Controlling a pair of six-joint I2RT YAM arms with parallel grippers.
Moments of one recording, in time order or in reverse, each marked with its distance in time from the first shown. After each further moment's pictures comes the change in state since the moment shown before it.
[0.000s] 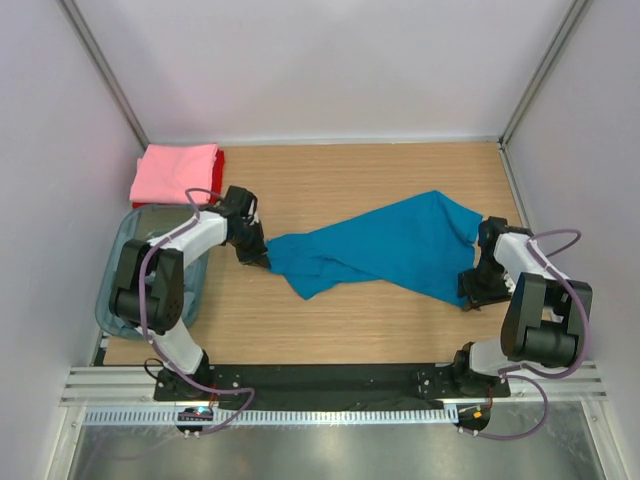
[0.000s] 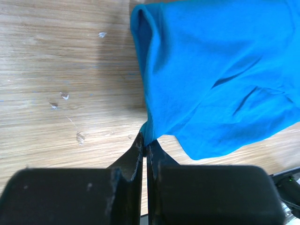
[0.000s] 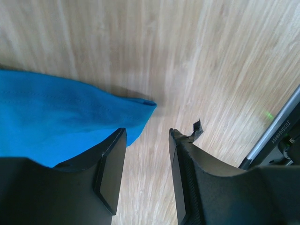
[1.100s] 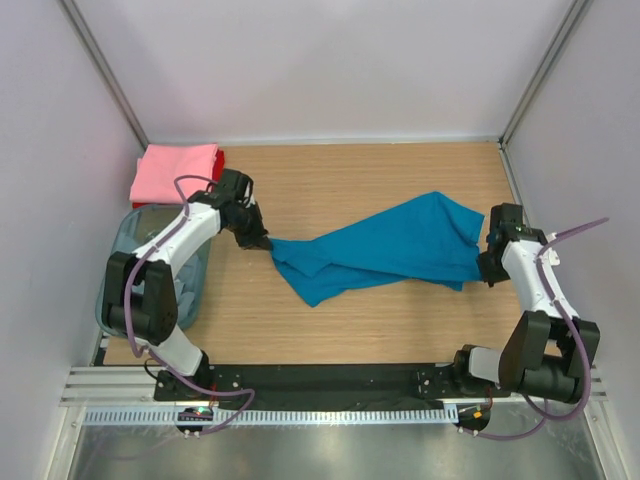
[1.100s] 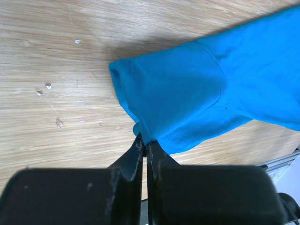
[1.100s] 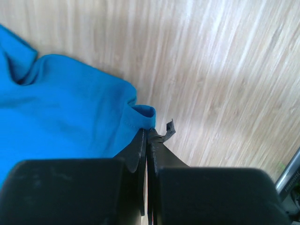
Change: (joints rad) left arm 0.000 -0.075 0.130 -0.092 0.013 -0.093; right arm -0.002 -0.171 0.031 0.119 0.197 -0.096
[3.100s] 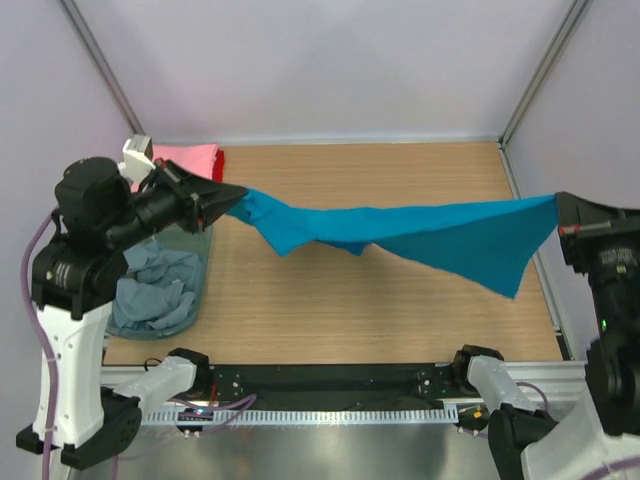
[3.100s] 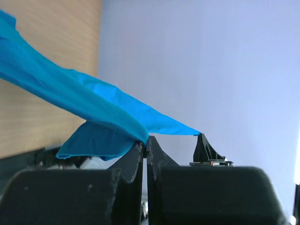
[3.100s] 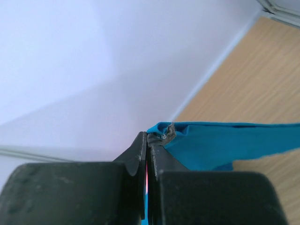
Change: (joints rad) left arm 0.000 -0.558 0.571 -0.236 0.179 -0.687; right arm 0.000 -0.312 1.258 -0.404 -0.303 -0.199
